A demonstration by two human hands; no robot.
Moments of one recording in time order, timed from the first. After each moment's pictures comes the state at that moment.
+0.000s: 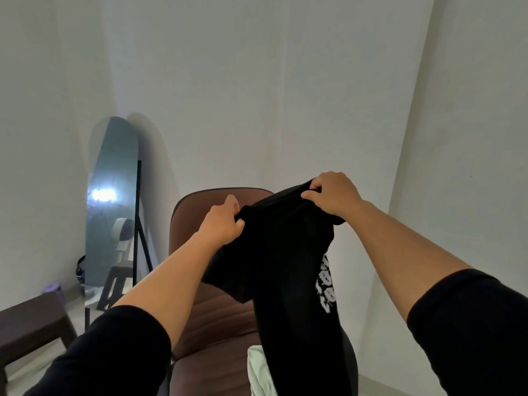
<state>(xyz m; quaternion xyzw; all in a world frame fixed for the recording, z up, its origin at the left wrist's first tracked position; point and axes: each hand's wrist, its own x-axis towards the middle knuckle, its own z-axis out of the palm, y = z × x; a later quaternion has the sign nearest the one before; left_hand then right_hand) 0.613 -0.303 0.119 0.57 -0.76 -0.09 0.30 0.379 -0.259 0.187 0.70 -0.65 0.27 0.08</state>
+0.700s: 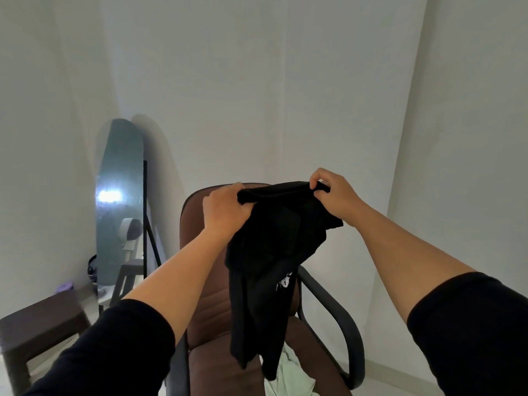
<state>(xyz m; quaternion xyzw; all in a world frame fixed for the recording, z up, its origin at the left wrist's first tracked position) 0.620 -0.264 0.133 0.53 -0.71 0.04 0.46 0.392 -0.225 0.164 0.69 -0.56 0.44 -0.10</state>
